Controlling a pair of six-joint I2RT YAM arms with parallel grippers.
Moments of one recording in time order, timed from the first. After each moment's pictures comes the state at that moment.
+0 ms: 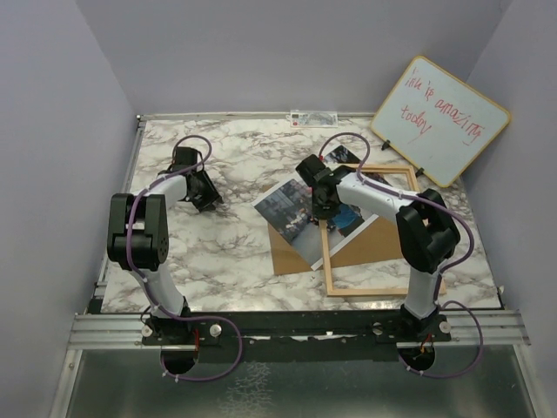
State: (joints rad) left arm -0.03 1.81 1.10 -0.38 0.19 -0.60; right arm 0.66 1.91 1.40 -0.75 0.31 0.63
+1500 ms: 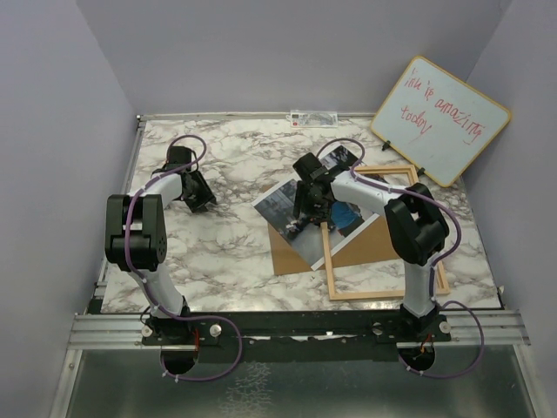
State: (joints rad) left arm 0.00 1.80 1.12 -0.44 0.18 -0.56; right arm 0.64 1.99 1.42 -0.66 0.09 0.76
